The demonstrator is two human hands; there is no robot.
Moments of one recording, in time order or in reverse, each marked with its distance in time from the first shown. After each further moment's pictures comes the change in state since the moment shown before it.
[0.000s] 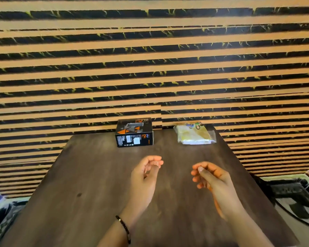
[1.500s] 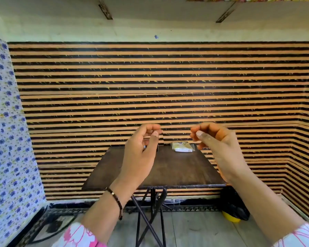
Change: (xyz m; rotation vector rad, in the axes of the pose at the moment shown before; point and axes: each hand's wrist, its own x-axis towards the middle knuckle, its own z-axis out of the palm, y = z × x) left_hand -0.496 0.287 -0.094 0.223 0.094 0.718; right_hand -0.522 -0.231 -0.053 -0.123 -0.112 -0.699
